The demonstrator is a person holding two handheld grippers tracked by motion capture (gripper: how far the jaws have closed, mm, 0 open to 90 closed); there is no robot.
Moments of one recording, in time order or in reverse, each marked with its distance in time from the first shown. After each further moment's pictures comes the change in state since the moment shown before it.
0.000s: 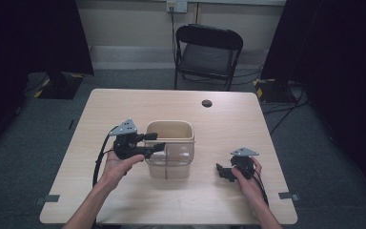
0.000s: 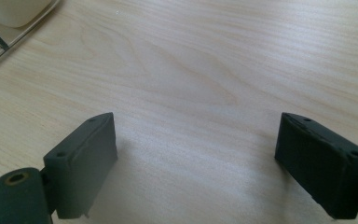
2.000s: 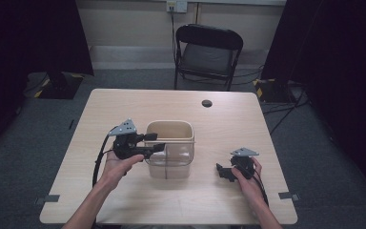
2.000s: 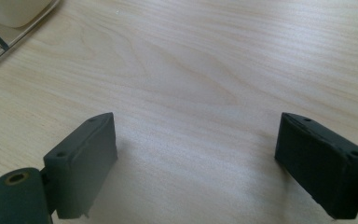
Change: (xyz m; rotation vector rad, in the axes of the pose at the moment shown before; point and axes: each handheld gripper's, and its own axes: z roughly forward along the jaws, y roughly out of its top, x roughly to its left) left arm 0.001 -0.001 -0.001 -0.005 -0.011 -0.005; right arm 0.000 0.000 0.000 0.000 0.000 0.000
